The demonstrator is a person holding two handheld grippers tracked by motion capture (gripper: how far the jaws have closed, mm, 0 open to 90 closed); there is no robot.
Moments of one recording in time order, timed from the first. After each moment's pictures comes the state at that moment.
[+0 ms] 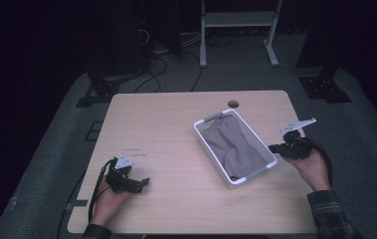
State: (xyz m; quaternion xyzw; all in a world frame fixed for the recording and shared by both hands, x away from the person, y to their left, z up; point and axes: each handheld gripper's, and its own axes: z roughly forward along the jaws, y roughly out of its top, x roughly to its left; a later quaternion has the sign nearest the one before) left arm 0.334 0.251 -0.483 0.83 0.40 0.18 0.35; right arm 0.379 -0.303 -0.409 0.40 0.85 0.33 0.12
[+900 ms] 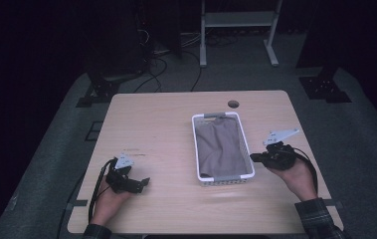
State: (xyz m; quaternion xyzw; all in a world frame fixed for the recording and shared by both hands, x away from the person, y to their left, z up) left arm 0.334 0.251 -0.483 0.83 0.40 0.18 0.34; right arm 0.349 -0.253 -0.404 0.32 0.86 0.37 0.12
